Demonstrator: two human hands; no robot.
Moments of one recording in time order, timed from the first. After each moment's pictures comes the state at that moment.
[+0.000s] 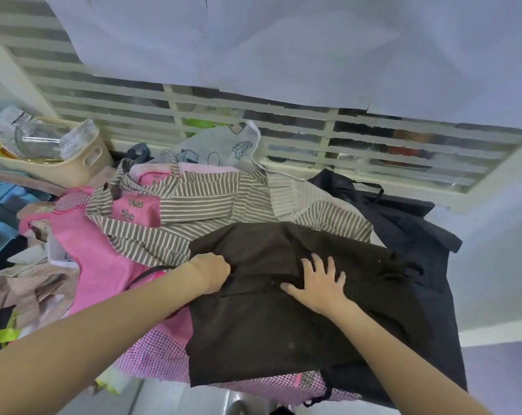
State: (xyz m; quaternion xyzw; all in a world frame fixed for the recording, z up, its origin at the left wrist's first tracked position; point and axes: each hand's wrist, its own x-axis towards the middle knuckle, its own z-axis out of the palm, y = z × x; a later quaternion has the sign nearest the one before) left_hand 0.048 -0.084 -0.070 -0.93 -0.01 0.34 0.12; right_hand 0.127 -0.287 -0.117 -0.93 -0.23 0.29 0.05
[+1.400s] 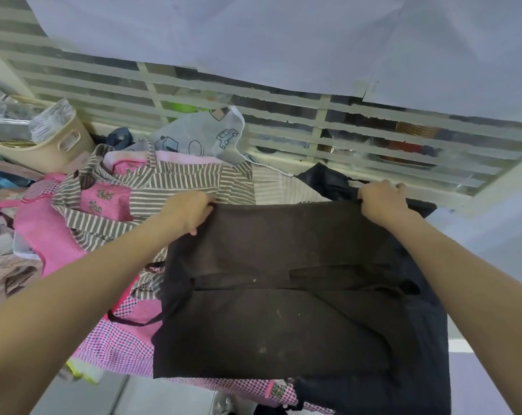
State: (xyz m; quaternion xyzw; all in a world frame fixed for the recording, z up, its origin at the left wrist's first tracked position) left_hand 0.124 -0.047 -0.051 -0.97 -0.19 0.15 -0.09; right_hand 0.318 -0.333 -0.058 -0.95 -0.26 0.09 -0.12
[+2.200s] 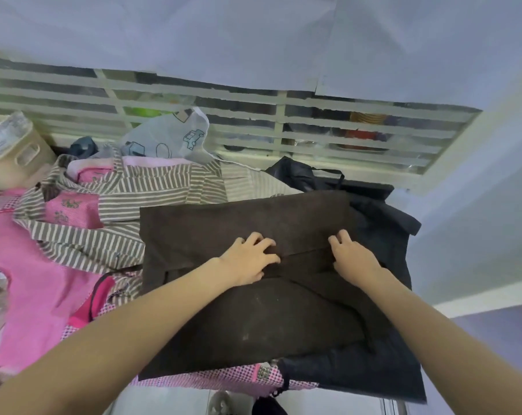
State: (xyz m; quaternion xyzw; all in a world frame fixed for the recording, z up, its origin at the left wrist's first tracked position) left_hand 0.123 -0.186 -0.101 -0.97 0.14 0.21 0.03; right_hand 0.218 -0.401 -0.113 -0.94 -0.27 0.20 -0.06
